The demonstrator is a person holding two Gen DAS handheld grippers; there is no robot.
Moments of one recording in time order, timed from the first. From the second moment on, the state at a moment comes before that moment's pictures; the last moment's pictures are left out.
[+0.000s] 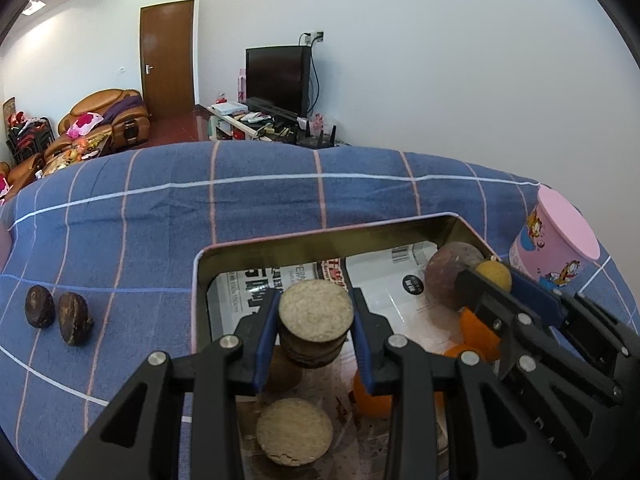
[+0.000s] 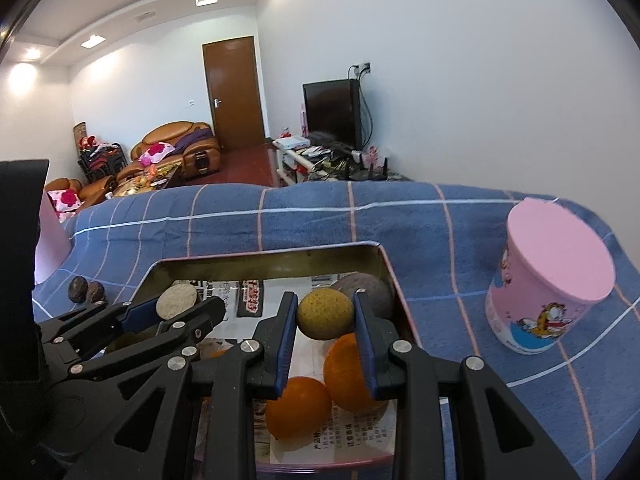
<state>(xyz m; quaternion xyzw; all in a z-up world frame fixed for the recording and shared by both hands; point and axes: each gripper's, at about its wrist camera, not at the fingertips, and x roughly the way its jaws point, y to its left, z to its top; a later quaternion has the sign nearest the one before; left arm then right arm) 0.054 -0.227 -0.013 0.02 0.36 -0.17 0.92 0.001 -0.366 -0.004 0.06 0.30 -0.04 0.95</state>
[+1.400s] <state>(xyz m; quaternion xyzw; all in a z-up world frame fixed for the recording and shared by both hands) -0.031 -0.176 0.020 0.01 0.15 -0.10 0.98 -0.090 -0.365 0.035 0.07 0.03 -0.17 0.98</state>
